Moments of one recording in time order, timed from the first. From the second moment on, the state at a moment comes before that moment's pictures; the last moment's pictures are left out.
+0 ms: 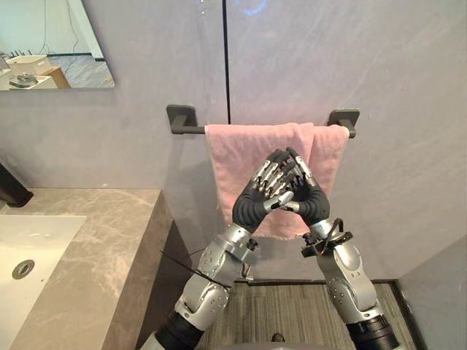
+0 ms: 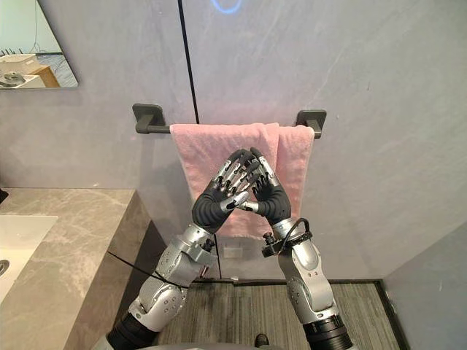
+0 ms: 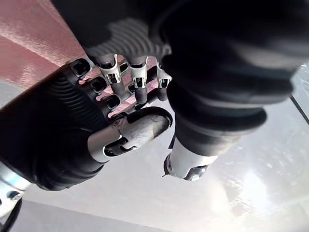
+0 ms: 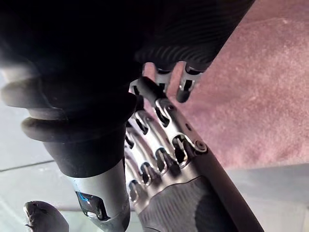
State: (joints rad) left arm -0.09 0.08 -0.54 -0.16 -0.70 -0.19 -0.13; right arm -0.03 -0.18 0.21 -0.16 0.48 -0.18 0.23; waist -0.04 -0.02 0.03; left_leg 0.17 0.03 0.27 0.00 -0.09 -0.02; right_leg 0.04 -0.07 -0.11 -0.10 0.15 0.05
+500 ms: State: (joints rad) left arm -0.33 0.13 -0.47 0.21 -0.61 -0.16 -0.02; right arm -0.24 -0.25 0.27 0.18 0.29 -0.14 0.17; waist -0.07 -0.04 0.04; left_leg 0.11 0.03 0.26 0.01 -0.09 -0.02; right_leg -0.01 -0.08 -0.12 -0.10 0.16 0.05
